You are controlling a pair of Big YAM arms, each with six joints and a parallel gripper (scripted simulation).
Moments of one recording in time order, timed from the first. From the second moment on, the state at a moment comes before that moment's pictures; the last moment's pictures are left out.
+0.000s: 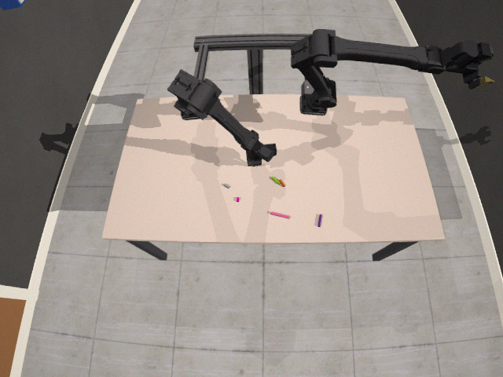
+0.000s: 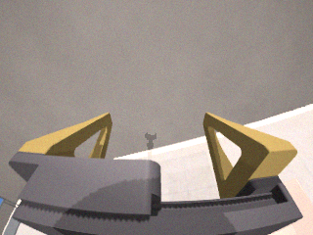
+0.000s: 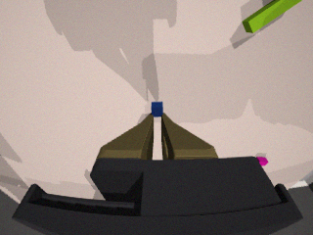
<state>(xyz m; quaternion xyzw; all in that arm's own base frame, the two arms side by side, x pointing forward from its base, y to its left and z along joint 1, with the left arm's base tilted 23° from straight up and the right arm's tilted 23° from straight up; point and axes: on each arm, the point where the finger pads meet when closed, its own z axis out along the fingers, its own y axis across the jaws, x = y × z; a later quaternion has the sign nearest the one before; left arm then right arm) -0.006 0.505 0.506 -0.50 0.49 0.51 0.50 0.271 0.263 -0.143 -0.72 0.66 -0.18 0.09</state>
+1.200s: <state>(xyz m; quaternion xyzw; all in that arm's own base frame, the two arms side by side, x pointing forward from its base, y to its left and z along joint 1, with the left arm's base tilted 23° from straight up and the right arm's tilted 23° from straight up) -0.006 0.505 0.506 -0.50 0.49 0.51 0.50 0.271 0.261 -0.146 -0.72 0.66 -0.18 0.08</state>
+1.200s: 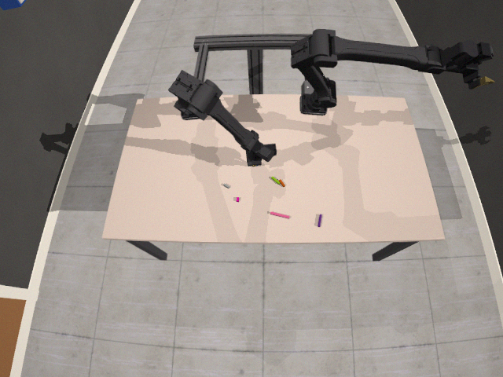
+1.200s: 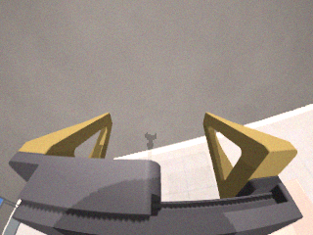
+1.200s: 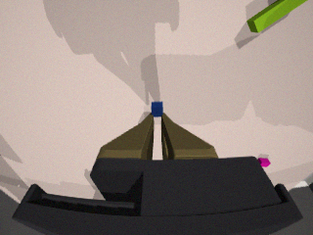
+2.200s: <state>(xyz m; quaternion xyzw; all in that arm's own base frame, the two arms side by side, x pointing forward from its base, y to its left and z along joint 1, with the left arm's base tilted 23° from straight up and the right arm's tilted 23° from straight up) -0.006 0.505 0.506 -0.50 0.49 0.51 0.50 0.276 0.261 -0.157 -0.72 0.66 -0.18 0.09</state>
